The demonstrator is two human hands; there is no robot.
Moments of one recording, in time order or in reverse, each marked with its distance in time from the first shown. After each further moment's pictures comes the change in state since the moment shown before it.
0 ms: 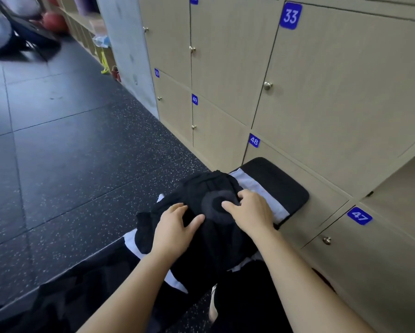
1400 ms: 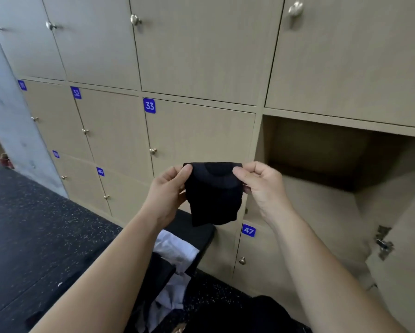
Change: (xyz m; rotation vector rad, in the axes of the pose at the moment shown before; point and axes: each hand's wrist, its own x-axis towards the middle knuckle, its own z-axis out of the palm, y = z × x) left_hand -0.015 0.288 -0.005 -1.090 -0.490 0.383; right_hand -0.076 0.082 -0.256 1.020 0.530 -0.169
